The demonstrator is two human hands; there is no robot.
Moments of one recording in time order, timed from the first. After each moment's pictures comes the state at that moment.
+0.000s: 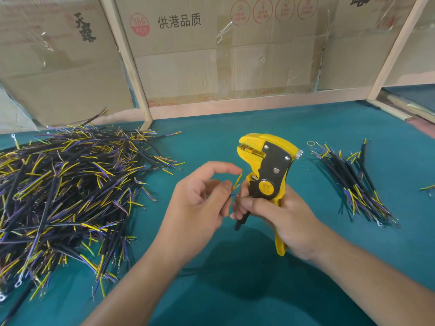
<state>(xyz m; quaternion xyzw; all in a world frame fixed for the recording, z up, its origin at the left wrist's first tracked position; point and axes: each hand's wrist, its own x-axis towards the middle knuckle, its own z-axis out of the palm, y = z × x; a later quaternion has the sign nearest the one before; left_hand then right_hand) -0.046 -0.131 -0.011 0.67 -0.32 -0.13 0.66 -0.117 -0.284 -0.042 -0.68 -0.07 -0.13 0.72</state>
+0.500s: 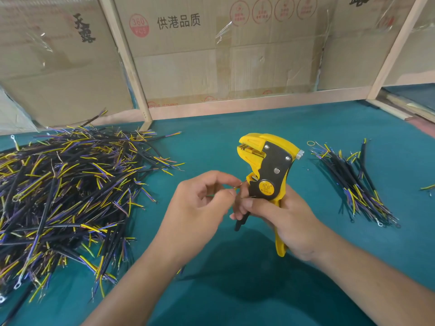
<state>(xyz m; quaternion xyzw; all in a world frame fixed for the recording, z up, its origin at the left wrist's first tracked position) -0.046 -0.129 -0.010 0.69 -0.32 -0.14 0.63 -0.117 -0.285 -0.043 -0.68 -0.07 -0.13 0.71</state>
